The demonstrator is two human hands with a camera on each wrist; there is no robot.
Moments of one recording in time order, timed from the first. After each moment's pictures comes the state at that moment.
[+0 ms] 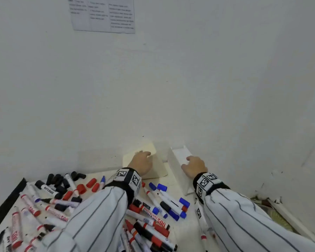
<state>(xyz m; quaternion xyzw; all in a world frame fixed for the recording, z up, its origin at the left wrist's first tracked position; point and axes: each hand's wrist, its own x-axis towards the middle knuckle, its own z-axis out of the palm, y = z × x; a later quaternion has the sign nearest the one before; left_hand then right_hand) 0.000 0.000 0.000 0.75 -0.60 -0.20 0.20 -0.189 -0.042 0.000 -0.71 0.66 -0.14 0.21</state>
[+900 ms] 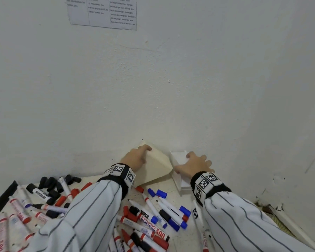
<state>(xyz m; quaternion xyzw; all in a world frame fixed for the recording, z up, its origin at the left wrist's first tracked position) 0.029 -0.019 0.009 0.73 -0.65 -0.15 0.18 -0.174 -0.039 0.022 -0.68 0.70 -0.12 0.17</state>
